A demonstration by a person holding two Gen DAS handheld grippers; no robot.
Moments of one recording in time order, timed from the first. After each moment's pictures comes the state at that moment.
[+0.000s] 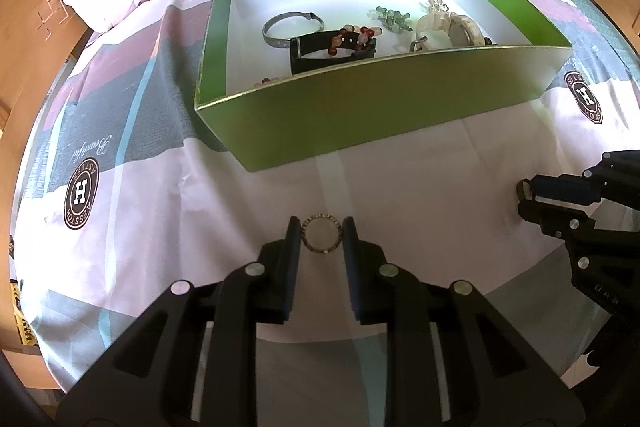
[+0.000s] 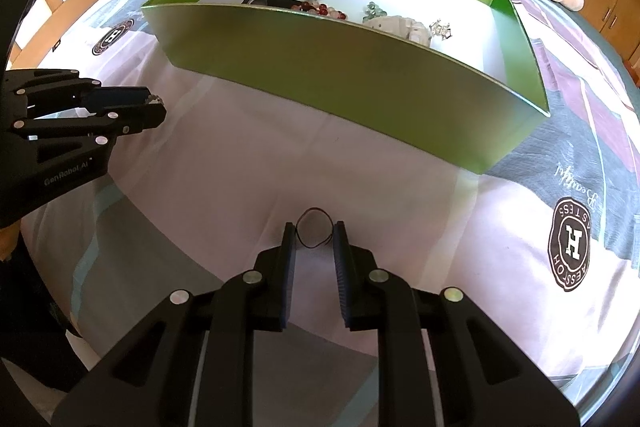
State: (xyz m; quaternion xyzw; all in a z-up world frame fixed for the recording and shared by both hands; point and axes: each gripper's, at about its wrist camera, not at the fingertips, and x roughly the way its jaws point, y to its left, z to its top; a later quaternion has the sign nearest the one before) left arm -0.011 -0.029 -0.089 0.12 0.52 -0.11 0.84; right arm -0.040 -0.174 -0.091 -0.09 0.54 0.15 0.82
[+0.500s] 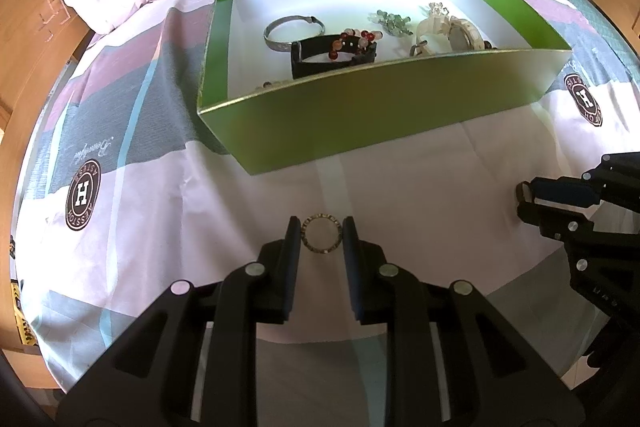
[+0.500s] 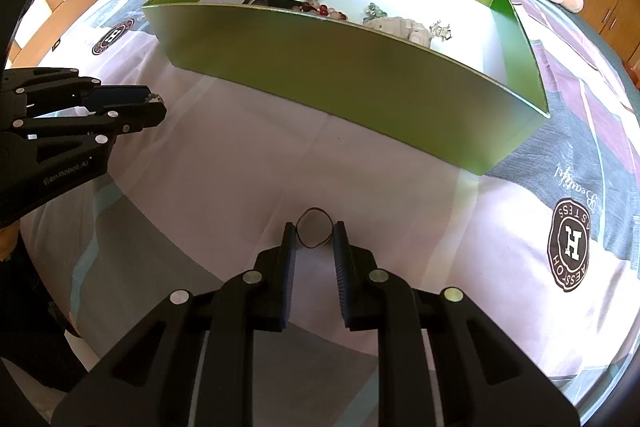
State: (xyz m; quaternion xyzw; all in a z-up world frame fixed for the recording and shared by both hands) left arm -0.011 -0.030 -0.086 0.12 0.51 -0.11 0.84; right arm -0.040 -0.174 -0.090 -0.09 0.54 0.15 0.82
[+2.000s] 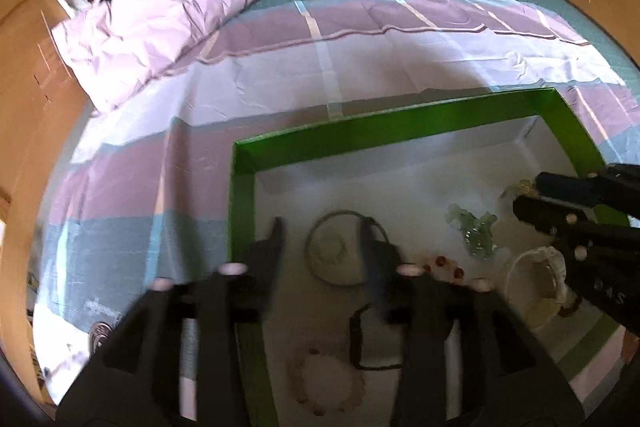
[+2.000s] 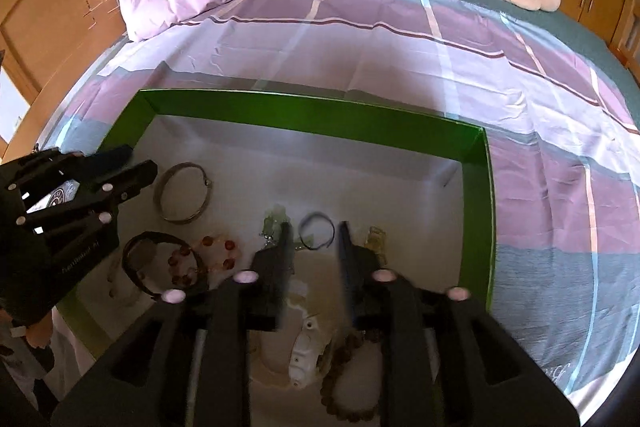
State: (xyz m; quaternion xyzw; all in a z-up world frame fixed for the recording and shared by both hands) left arm 0.162 -0.059 -0.052 0.12 0.44 -0.06 0.89; right arm 0.148 -0.214 -0.056 -0.01 0.49 0.11 0.87
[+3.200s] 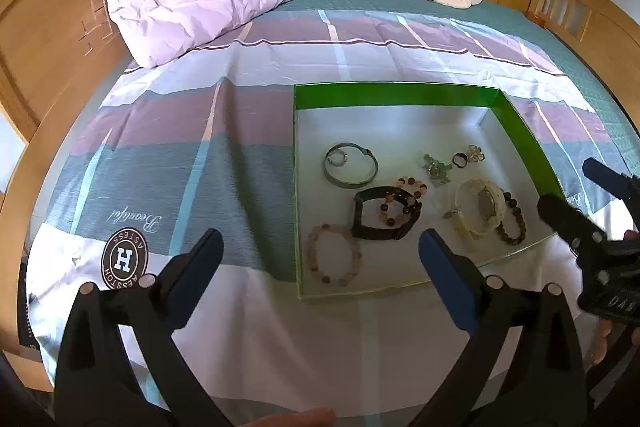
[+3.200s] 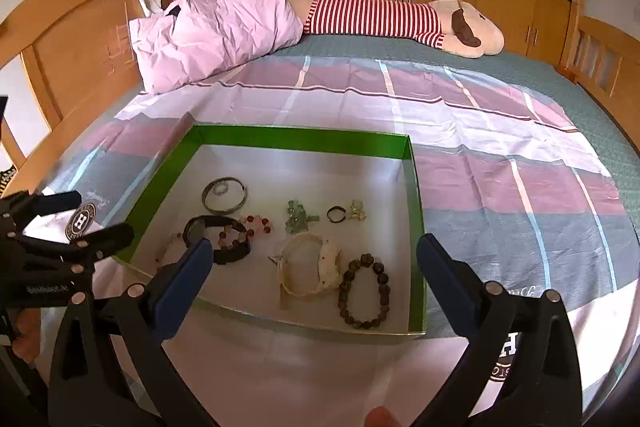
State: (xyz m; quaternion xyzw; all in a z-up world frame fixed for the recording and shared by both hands) left arm 0.052 -0.005 -0.010 0.04 0.44 -0.07 0.89; right arm 0.027 -0.205 -0.005 -0.01 0.38 0.05 0.92
